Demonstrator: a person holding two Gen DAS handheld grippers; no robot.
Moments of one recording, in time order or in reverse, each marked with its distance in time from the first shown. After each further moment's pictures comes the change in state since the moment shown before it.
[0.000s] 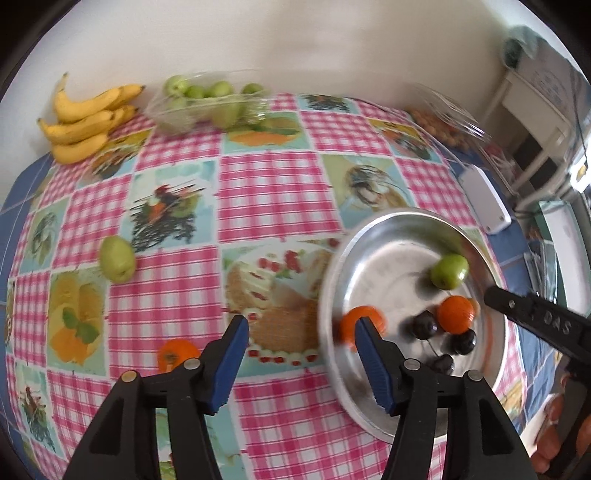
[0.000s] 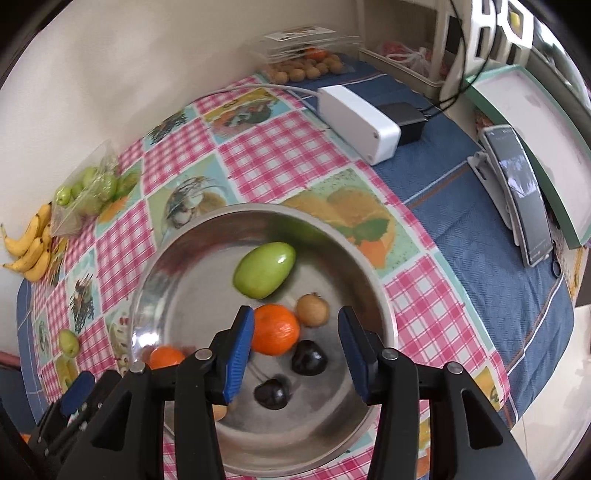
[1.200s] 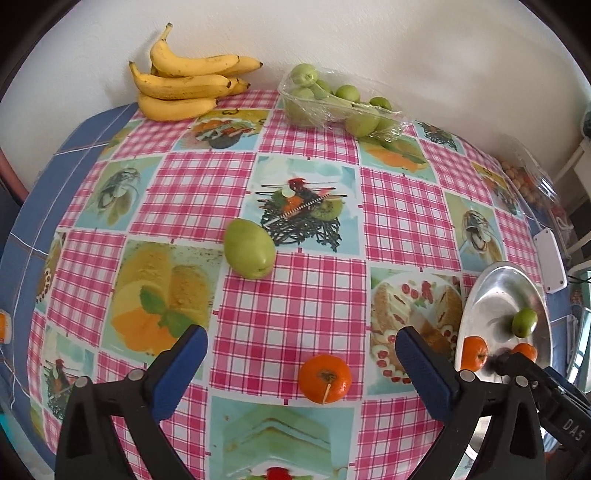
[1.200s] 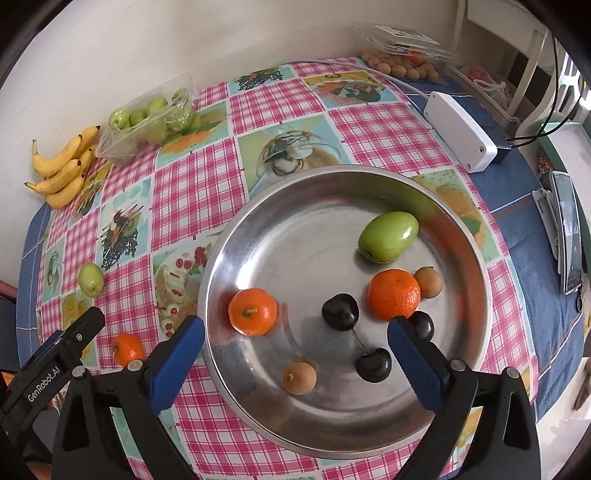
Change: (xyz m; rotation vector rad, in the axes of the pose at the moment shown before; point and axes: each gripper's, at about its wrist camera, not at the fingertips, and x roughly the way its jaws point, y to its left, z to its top) left arm -0.006 0.101 0.002 -0.211 -0.025 0.150; right arm 0.008 0.083 -0.033 -0.218 0.041 0.049
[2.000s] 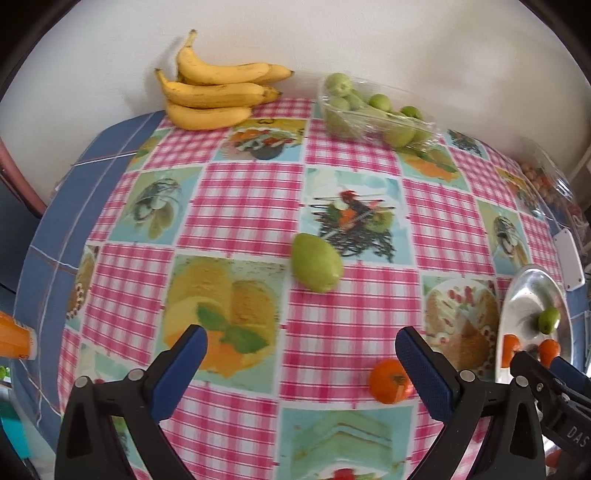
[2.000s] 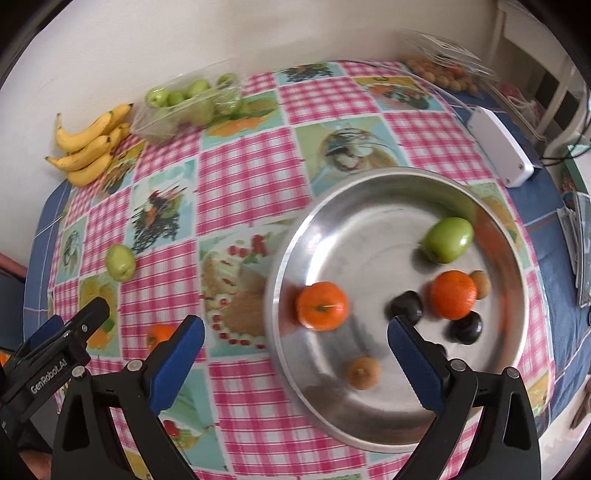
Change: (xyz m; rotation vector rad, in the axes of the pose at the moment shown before) left arm -0.009 0.044 0.011 0.019 -0.015 0.084; right arm 0.004 0.052 -0.004 -0.087 0.007 0.052
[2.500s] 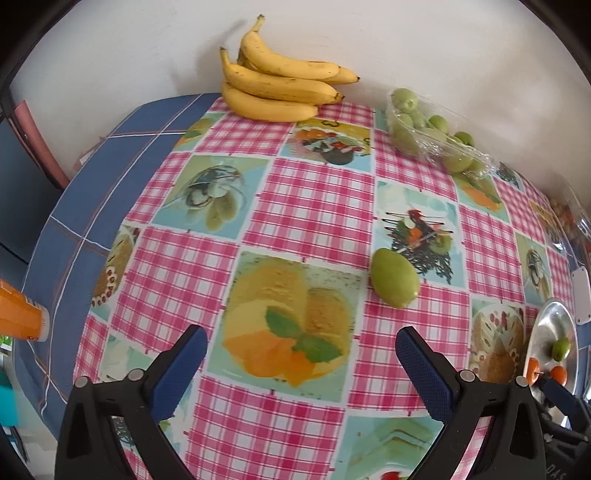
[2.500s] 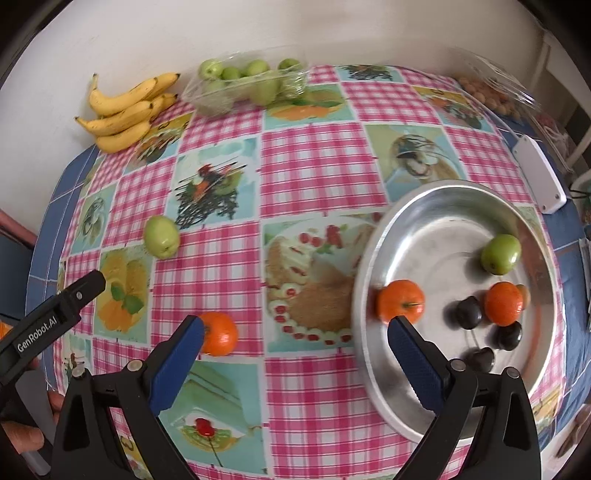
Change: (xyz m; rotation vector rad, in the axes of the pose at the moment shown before) left arm 0.001 0.061 0.005 -0.115 0.006 0.033; right arm 0.011 0.060 -0.010 -0.115 0.015 0.033
